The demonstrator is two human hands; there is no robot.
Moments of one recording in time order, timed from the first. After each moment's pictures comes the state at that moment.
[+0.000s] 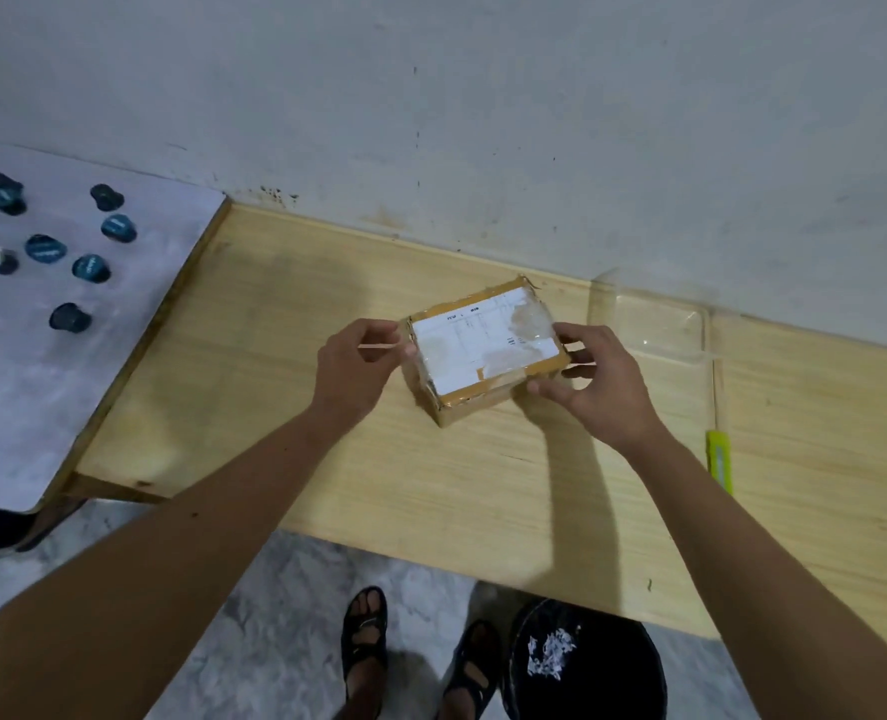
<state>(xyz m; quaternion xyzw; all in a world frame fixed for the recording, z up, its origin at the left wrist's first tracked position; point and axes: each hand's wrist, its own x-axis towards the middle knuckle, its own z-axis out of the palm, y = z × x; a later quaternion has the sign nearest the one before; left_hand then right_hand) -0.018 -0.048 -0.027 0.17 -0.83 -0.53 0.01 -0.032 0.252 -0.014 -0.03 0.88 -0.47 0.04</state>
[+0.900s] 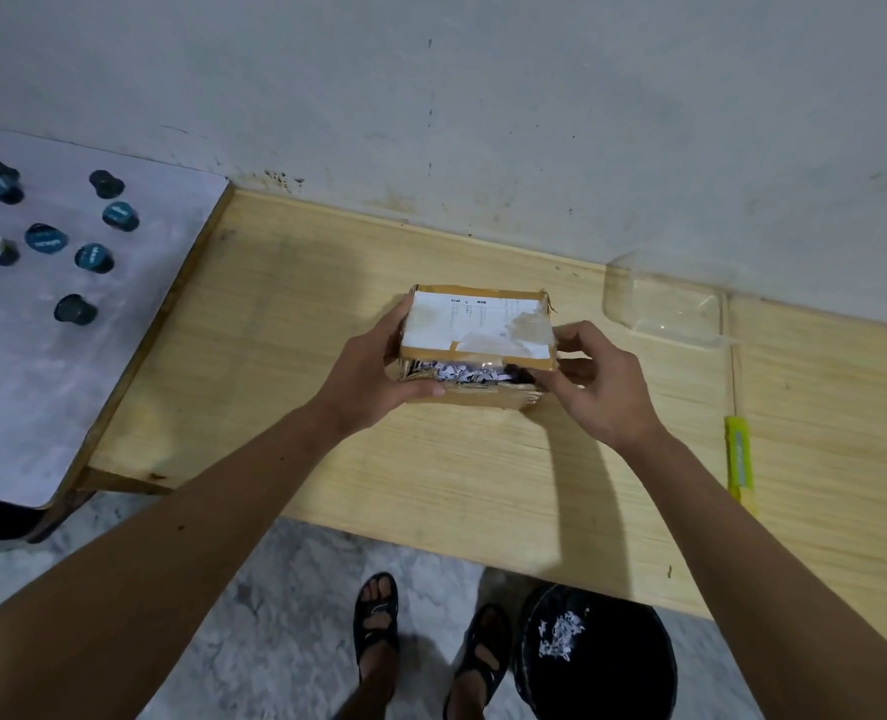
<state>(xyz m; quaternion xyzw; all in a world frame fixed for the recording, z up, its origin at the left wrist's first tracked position) -0.006 -0.069 -0.035 -0.04 -0.85 -0.53 -0.09 -0.015 0.225 -0.008 -0.05 0.86 -0.51 0.05</state>
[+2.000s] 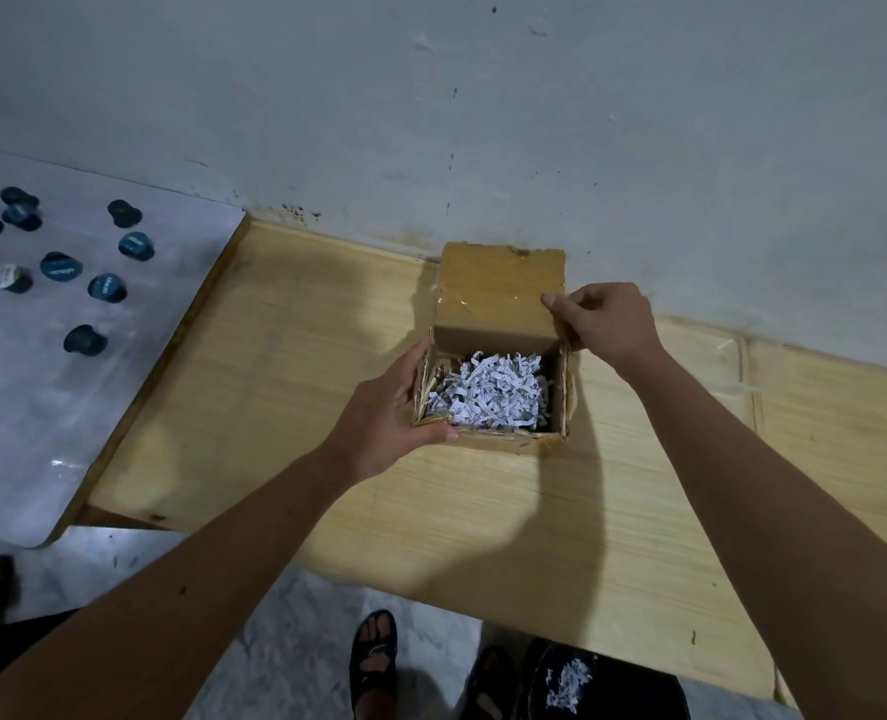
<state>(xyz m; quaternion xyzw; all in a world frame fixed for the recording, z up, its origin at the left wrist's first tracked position) -0.007 -0.074 -0.047 -0.05 -0.84 -0.53 -0.09 -0.140 0.205 0.005 0.07 0.89 -0.45 0.07</state>
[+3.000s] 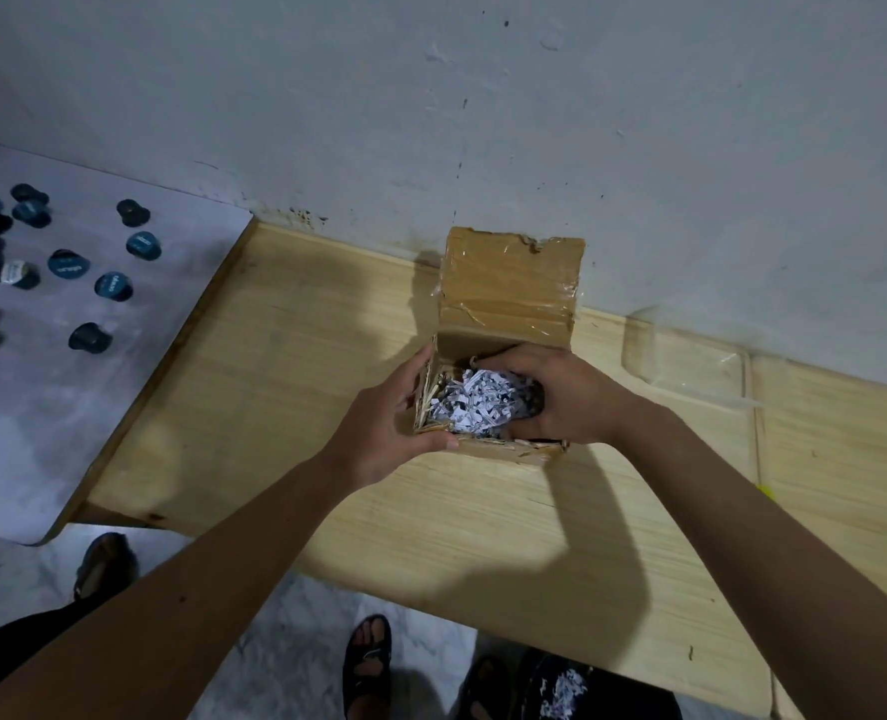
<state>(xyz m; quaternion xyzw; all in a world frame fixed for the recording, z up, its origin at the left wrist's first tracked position) -0.004 -0.073 -0.040 -0.03 -0.82 -0.55 -0.12 -0.096 0.186 0.005 -0.32 0.89 -0.23 0.21</state>
